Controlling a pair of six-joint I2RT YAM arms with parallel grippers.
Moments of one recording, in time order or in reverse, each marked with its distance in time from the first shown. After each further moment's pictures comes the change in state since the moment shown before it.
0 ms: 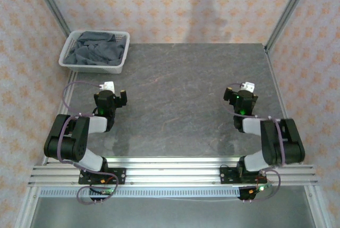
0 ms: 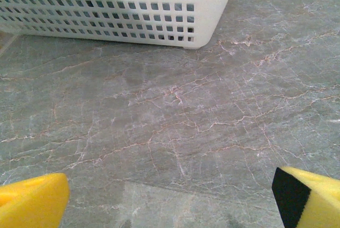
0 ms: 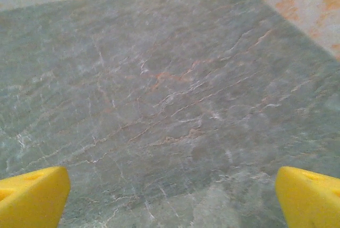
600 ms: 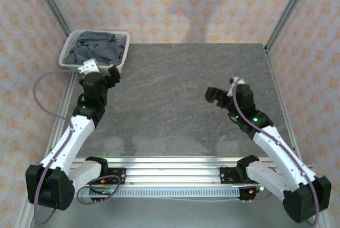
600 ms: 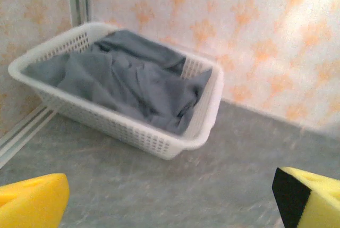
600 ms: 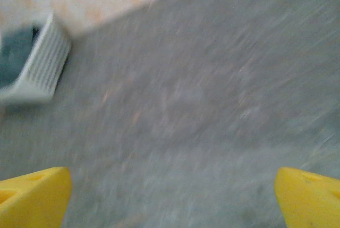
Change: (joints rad) left arm -0.063 -0.442 0.438 -0.725 -0.124 -0.309; right arm 0.367 -0.490 0.356 -1.001 -0.288 0.374
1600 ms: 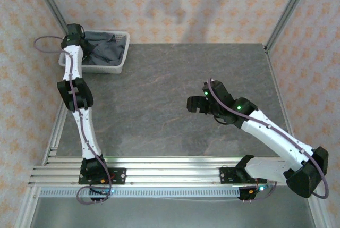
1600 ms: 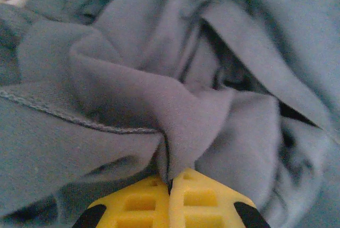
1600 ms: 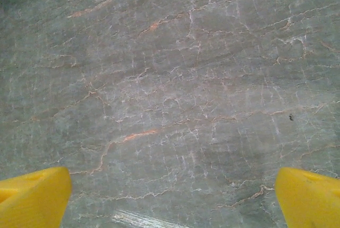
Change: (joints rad) left arm 0.427 1.479 1.743 -0.851 0.369 -0.267; right arm 0.292 0.204 0.283 -0.370 0.146 0.048
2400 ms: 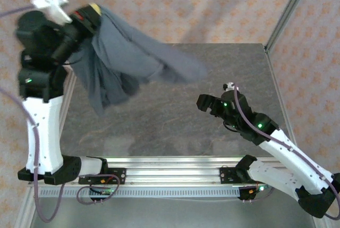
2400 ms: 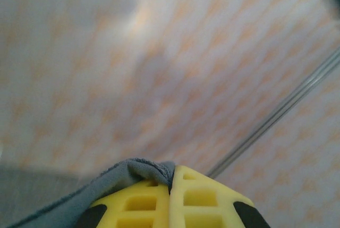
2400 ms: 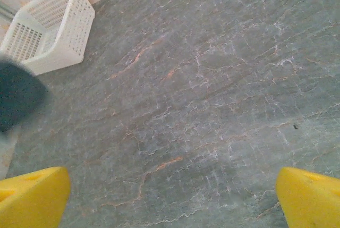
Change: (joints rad) left arm -0.396 -1.216 -0.629 0.259 0.264 -0.002; right arm 0.000 -0.293 -0.124 0.076 0.074 0.181
